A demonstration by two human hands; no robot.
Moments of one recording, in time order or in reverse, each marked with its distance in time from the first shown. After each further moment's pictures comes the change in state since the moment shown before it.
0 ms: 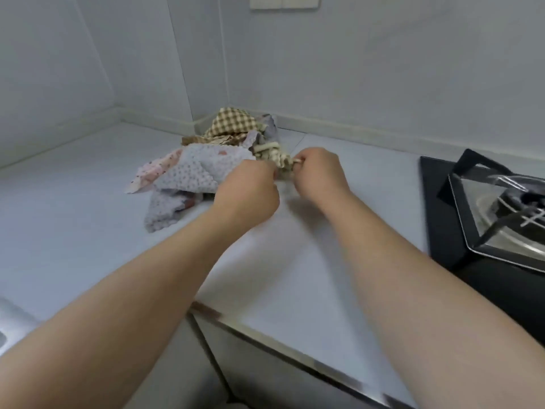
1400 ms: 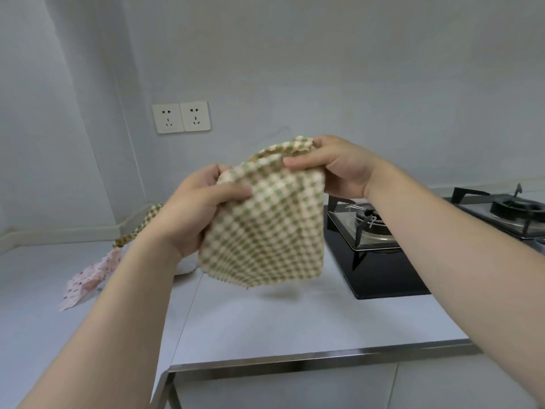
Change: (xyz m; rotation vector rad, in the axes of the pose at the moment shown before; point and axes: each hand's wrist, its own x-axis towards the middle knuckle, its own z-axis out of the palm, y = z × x) left_hand -0.053 0.032 -0.136 -1.322 -0.417 0.276; right_hand -0.118 -0.054 -0.215 0.837 -0.224 -0.079
